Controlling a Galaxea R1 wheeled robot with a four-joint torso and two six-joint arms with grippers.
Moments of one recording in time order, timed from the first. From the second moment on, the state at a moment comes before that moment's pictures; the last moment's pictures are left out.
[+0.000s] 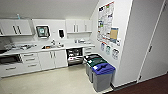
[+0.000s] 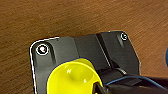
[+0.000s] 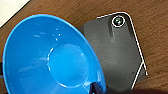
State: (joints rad) left arm 1.37 2.80 -2.36 -0.07 0.03 0.17; right arm -1.48 2.98 -2.67 -0.68 0.07 0.83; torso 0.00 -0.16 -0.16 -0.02
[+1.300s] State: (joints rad) left arm 1.38 2.80 -2.36 -0.07 0.03 0.17; right arm -1.48 2.98 -2.67 -0.68 0.07 0.83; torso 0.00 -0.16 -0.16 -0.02
